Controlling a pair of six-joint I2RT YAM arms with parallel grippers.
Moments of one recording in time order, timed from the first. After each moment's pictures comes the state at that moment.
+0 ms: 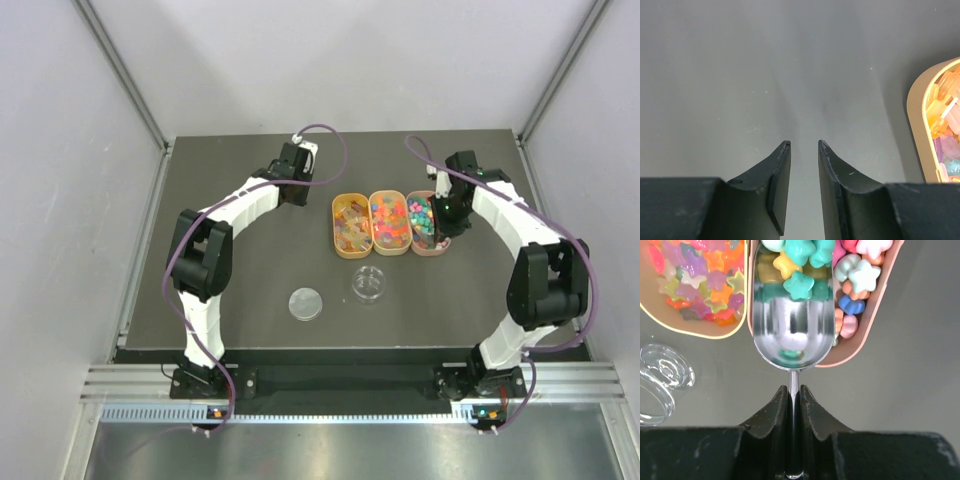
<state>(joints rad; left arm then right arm) -0.43 2.00 1.57 -0.39 -0.17 -0.05 0.16 1.66 1.32 -0.92 -0.11 -0.03</state>
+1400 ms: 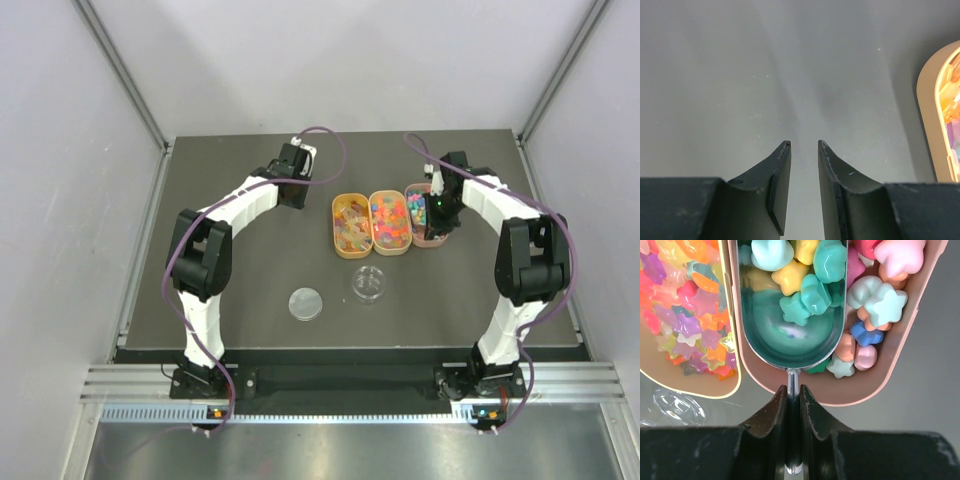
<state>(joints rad) -0.42 2.01 1.58 -0.47 -0.17 -0.04 0.13 1.84 1.37 -0.82 -0.16 0.06</state>
